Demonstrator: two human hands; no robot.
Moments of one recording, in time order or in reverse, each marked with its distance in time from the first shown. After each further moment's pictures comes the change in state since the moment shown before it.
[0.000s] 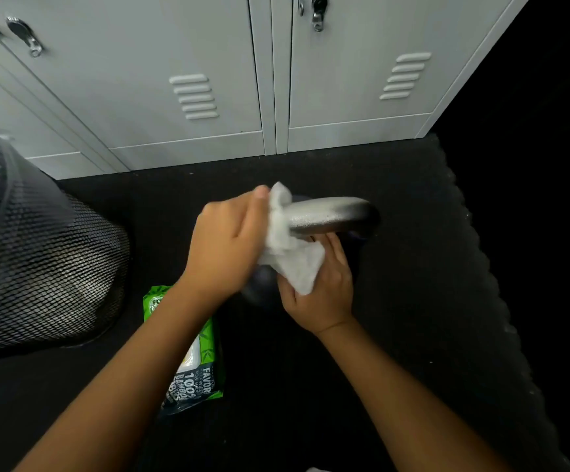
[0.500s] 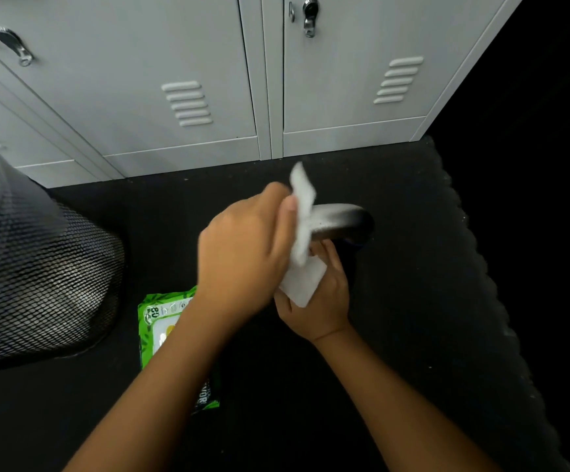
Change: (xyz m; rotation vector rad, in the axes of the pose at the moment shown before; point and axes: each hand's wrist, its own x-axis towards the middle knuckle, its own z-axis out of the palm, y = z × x) left_hand -0.003 0.025 0.011 0.268 0.101 0.111; right_hand -0.002 0.005 0.003 -0.052 -0.071 -0.027
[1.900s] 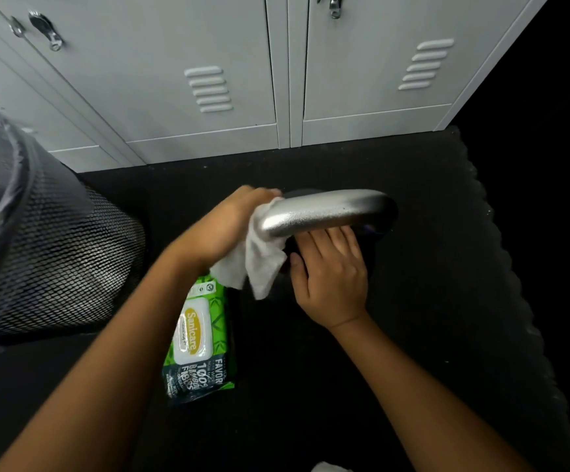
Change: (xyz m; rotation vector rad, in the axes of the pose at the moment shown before) left_hand 0.019 -0.032 -0.024 -0.628 -0.482 -0.421; right_hand 0.003 0.000 -0.003 -0.146 -0.113 -0.018
